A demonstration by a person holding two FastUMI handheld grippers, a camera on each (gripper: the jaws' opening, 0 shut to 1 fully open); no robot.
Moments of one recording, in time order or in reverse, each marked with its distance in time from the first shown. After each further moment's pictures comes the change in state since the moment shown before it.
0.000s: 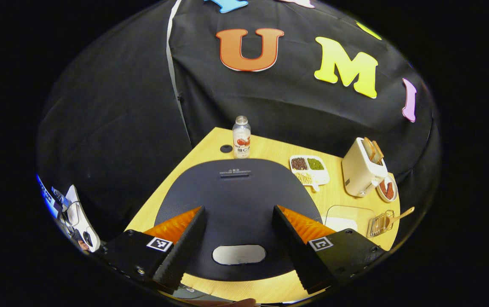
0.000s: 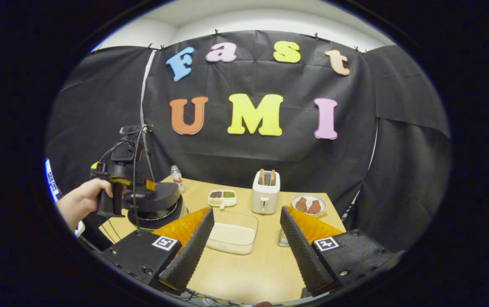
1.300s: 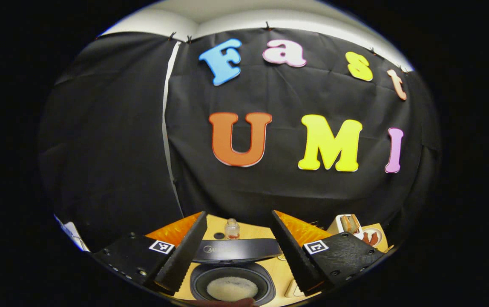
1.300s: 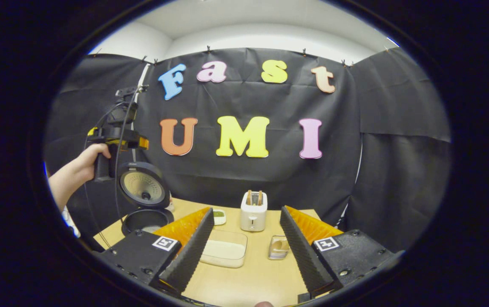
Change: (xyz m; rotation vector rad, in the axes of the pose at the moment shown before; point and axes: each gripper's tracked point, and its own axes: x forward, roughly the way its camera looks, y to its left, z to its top) left arm -0.059 -0.003 0.219 -0.019 -0.454 -0.031; right arm -0.024 -0.016 0.038 -0.001 -0.152 -0.079
